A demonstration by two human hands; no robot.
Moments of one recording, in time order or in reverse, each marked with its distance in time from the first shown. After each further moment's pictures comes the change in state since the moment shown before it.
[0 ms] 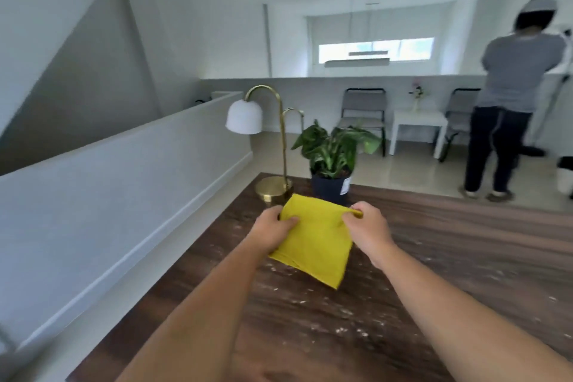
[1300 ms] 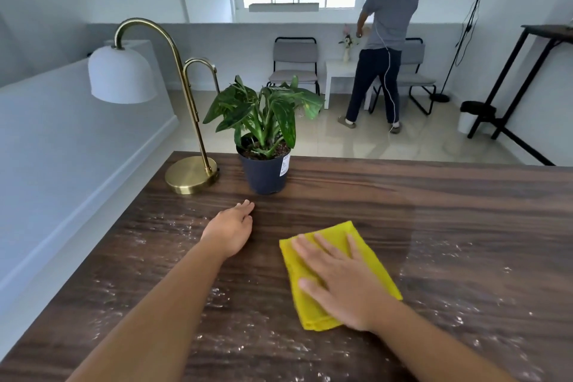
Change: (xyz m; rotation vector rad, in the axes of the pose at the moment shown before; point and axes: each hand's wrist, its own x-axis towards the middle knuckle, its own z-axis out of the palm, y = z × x) left_hand 0.124 -0.038 0.074 0.485 -0.233 0.140; right_hand -0.001 0.110 -0.009 -0.847 -0.375 -0.312
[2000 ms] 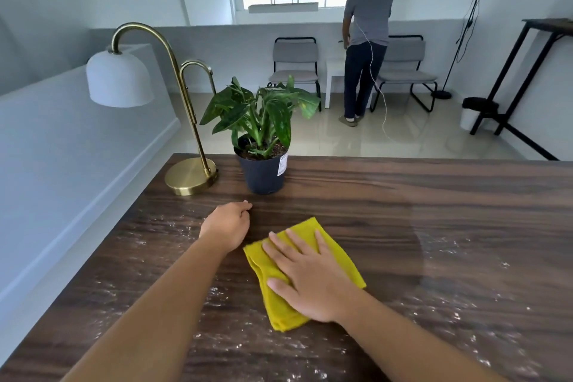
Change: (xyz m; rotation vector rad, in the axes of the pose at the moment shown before) left_hand 0.002 0.004 -0.004 0.036 0.099 -0.048; right_hand 0.026 -0.030 0.006 -0.033 -0.031 -0.110
